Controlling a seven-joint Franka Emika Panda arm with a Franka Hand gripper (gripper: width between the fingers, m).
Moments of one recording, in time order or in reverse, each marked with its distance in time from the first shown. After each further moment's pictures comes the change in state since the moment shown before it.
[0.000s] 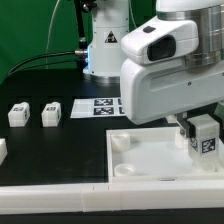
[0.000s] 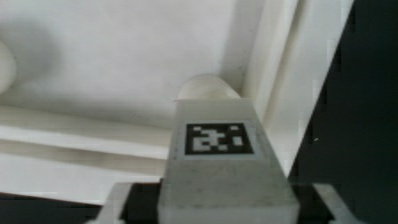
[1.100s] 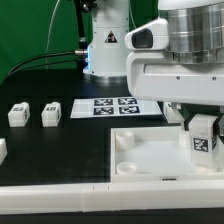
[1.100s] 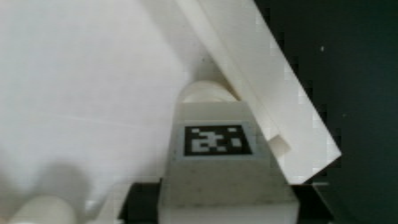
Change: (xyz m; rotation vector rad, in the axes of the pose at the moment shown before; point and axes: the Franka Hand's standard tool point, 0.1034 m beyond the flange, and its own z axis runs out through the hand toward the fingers) arm -0.003 -0.004 0.001 0.001 0.045 0.986
